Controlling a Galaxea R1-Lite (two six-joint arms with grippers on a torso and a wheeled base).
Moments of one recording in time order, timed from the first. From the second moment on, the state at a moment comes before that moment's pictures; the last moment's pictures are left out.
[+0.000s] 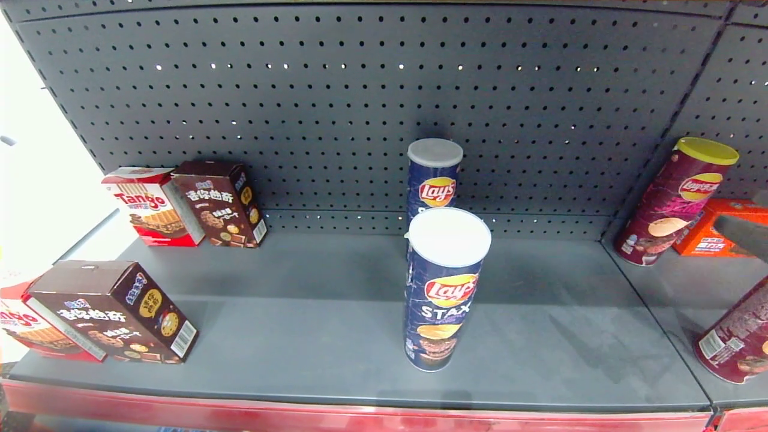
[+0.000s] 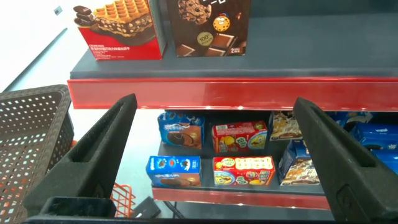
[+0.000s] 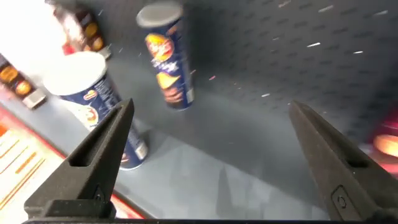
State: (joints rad) left arm -0.01 0.00 0.00 0.00 0.05 0.04; right arm 0.43 0.87 -0.68 -0.27 0.05 0.00
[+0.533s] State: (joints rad) left arm -0.01 0.00 0.00 0.00 0.05 0.05; right arm 0.16 0.46 -0.37 -0.27 0.05 0.00
